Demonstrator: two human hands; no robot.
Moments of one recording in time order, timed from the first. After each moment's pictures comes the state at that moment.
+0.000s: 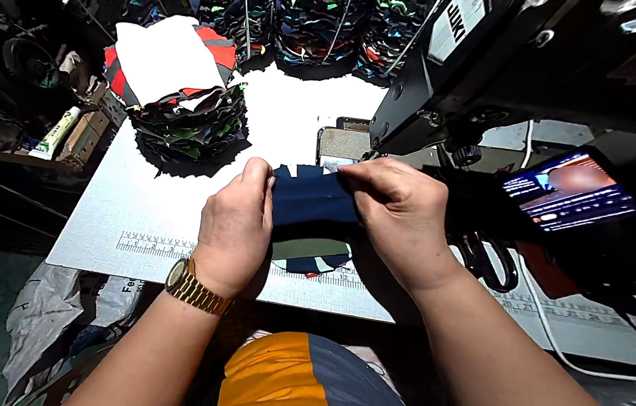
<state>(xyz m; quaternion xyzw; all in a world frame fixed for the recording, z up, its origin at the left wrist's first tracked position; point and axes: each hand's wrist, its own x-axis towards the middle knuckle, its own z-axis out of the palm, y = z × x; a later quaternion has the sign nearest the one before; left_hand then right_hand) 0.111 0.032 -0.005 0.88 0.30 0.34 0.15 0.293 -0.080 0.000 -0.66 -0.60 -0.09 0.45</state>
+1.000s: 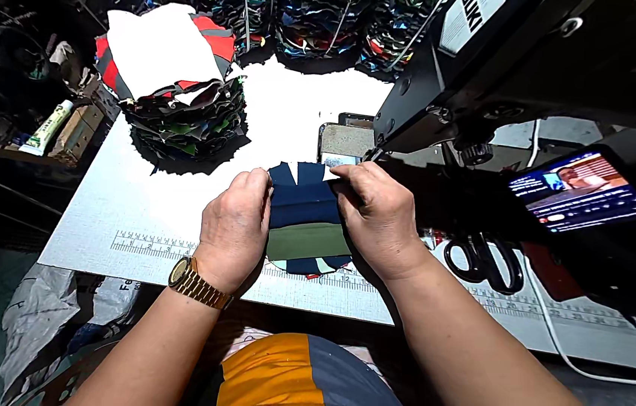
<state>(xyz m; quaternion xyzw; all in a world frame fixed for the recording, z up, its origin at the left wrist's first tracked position) 0.113 0.041 -0.027 0.89 0.30 0.31 0.14 0.299 -0.069 -0.030 -0.70 -0.61 -0.12 0.36</state>
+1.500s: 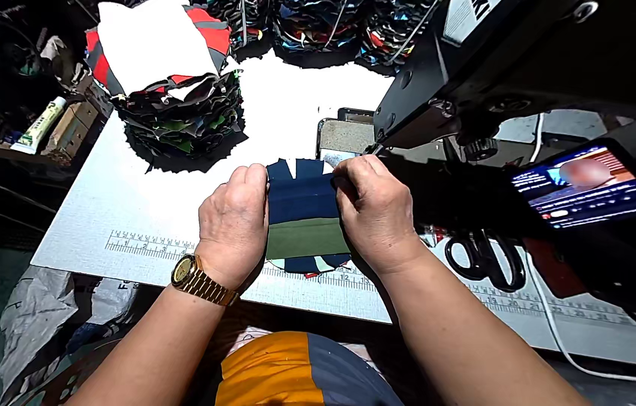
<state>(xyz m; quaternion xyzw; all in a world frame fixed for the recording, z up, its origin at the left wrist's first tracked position) 0.121 0.039 -0.026 0.90 0.35 0.27 0.08 0.296 -0.065 -0.029 -0.74 -0.58 -0.12 0.31</state>
